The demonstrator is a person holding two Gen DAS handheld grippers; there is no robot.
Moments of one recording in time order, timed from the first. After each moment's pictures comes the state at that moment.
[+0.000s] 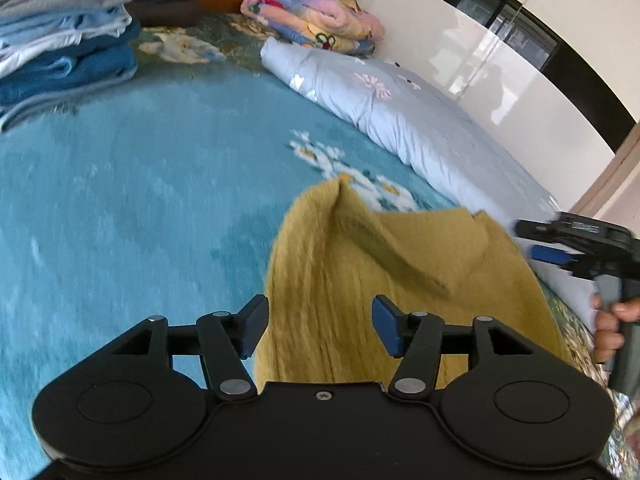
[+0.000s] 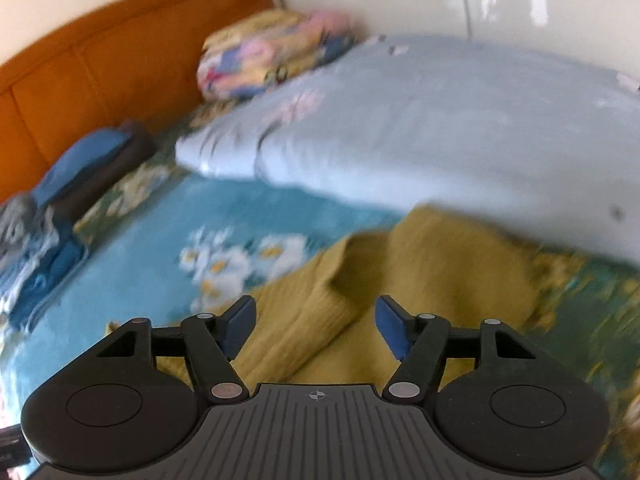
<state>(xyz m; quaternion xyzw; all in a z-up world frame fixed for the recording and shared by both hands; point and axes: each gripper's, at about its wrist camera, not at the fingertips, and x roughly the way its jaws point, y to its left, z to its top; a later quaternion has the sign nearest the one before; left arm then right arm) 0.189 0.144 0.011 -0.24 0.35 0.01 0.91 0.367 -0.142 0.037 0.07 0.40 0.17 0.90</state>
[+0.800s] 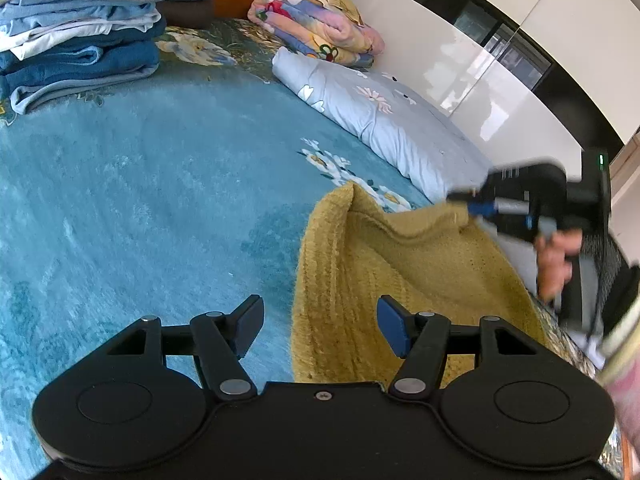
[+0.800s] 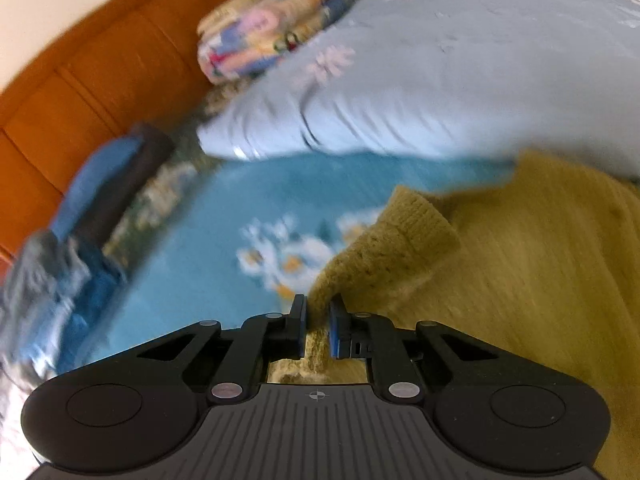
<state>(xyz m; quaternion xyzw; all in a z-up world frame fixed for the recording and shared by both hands) 0.161 0.177 0.007 -0.27 0.33 0.00 0.91 0.415 -0.066 0.041 0.19 0.43 0.18 0.86</state>
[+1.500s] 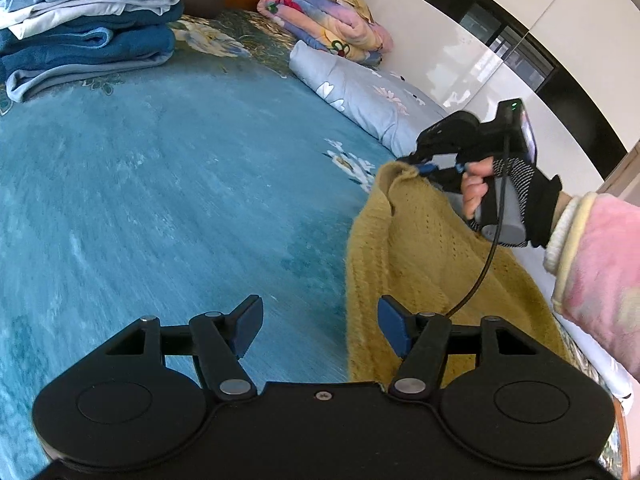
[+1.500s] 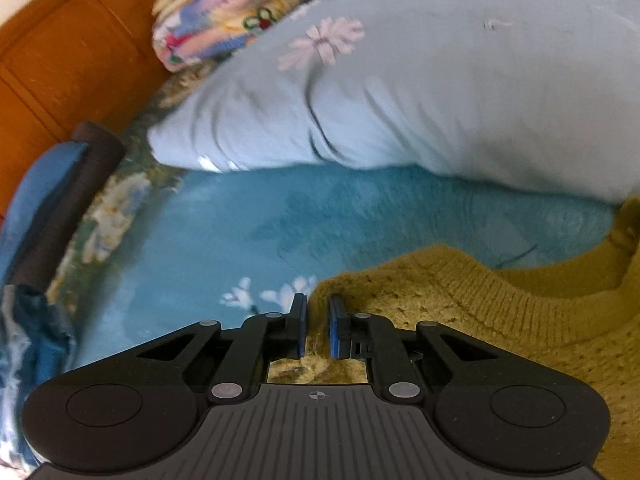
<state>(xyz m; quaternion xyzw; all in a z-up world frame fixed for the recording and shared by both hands) 0.182 0.215 -0.019 -0.28 0.33 -0.01 0.90 0.525 0.032 -0.021 0.16 0.48 0.11 0.85</state>
